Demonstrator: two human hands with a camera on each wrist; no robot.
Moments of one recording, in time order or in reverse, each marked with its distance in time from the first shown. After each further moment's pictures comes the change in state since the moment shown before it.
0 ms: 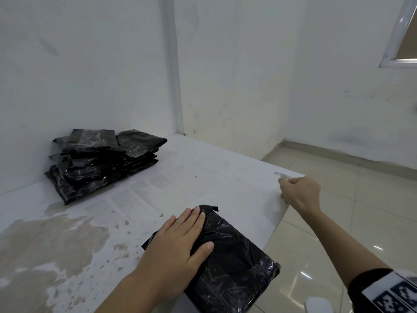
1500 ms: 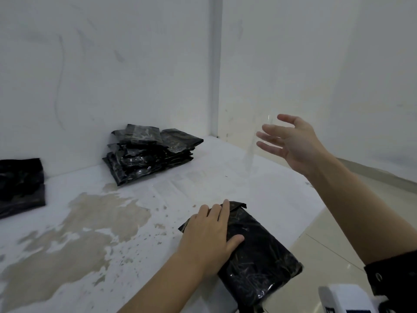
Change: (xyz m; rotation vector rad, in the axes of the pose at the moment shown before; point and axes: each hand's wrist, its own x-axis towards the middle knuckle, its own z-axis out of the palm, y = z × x) left_hand -0.011 0.025 -0.008 0.239 0.161 -0.105; right_hand -0.050 -0.174 -0.027 0.954 -0.580 -0.058
